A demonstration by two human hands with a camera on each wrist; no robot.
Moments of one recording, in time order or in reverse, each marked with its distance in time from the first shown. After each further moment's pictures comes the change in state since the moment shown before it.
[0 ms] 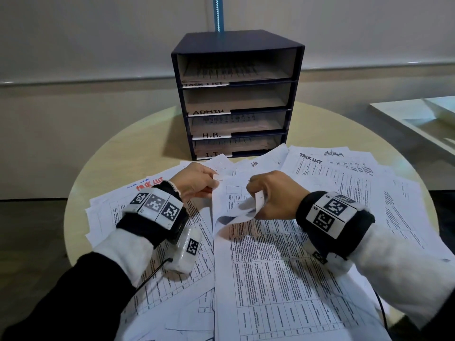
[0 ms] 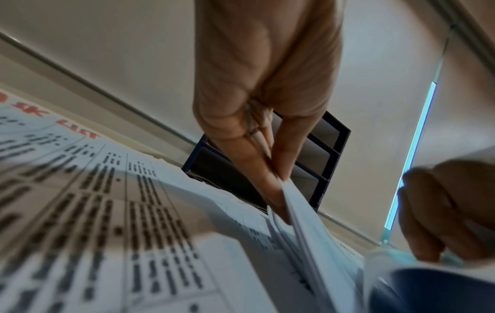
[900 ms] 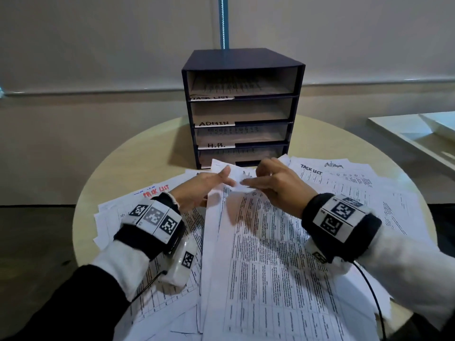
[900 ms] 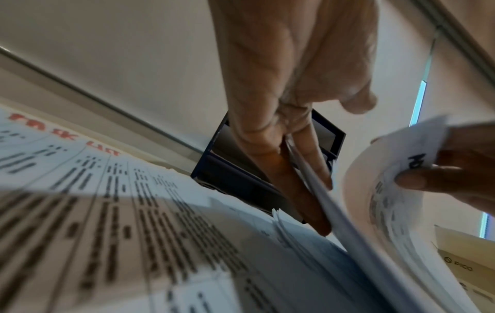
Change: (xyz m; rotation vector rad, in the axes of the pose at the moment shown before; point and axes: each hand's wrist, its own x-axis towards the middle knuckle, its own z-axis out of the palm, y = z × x) left_hand -0.027 0.002 -0.002 0.115 -0.144 0.178; right_hand 0.003 0.004 -0.008 -0.104 0.374 -0.266
